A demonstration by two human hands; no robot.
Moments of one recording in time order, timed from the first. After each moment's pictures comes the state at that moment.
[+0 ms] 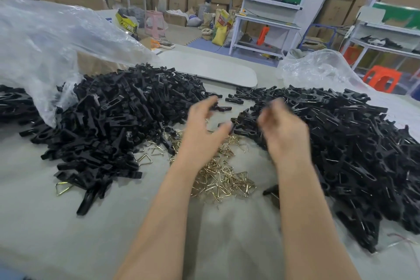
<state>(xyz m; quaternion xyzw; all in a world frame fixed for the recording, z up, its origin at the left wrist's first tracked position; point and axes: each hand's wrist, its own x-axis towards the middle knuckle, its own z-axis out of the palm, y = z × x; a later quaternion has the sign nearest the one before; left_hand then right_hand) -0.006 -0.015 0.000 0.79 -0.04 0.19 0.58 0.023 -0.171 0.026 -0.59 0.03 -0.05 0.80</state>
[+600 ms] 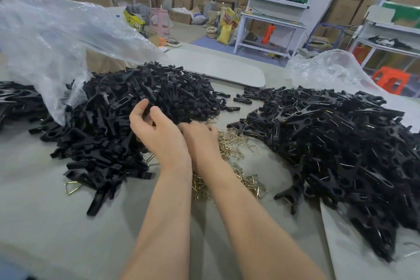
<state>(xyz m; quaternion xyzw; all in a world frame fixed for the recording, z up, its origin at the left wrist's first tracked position) -0.002 0.016 0.004 0.42 0.28 0.46 0.73 0.026 -0.030 -0.019 -0.95 -0.24 -0.09 0.16</state>
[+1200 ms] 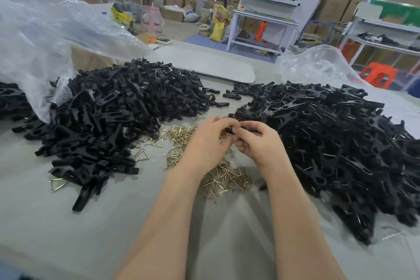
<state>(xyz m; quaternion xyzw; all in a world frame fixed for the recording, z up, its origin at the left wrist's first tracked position) -0.002 -0.026 -0.015 0.87 -0.12 0.16 0.44 0.020 -0.158 -0.009 -0.71 0.00 0.01 0.71</state>
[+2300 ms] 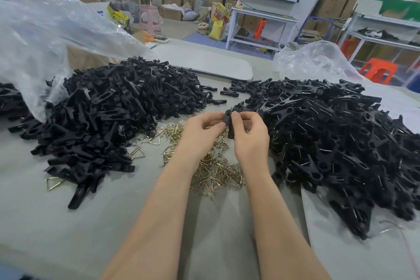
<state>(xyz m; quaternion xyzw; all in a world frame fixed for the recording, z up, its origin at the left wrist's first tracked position) 0.004 -0.028 -0.014 0.70 0.03 0.08 0.71 0.011 -0.133 -0.015 -0.77 -0.01 -0.21 0.60</state>
